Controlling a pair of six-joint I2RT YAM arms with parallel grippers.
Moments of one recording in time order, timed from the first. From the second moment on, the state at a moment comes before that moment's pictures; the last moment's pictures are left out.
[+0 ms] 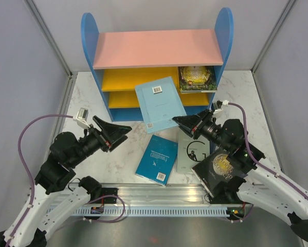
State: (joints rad) left arm -0.59 0.49 0.87 -0.47 0.20 -1.24; right arm 0.77 0.75 0.73 0.02 -0.08 1.49
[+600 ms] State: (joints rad) left arm -0.59 0.33 0.92 -0.69 0.12 -1.20; right arm 0.35 1.01 1.02 -0.07 -0.20 1.53
